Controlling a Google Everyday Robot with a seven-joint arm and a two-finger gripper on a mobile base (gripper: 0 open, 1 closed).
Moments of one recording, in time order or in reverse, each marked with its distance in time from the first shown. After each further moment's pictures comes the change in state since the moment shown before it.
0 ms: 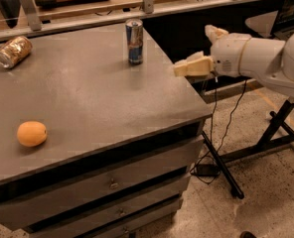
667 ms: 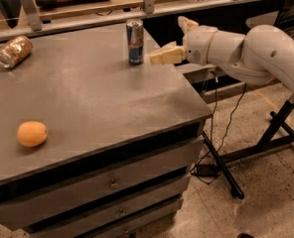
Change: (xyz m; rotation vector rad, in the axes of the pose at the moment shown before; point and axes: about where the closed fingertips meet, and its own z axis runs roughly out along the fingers) arm -0.013 -0.008 0.081 -0.064 -0.119 -0.010
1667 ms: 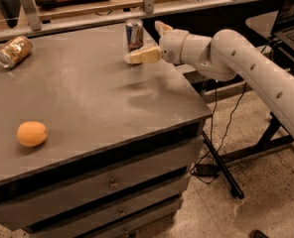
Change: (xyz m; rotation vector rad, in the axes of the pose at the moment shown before) arm 0.022 -0.002 0.082 -0.075 -0.058 0.046
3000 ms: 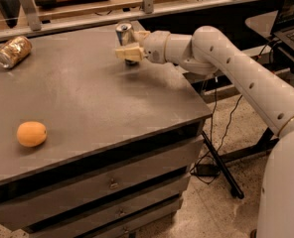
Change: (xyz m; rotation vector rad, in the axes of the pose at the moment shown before) arm 0.017 0.017 0.051 -0.120 0.033 0.025
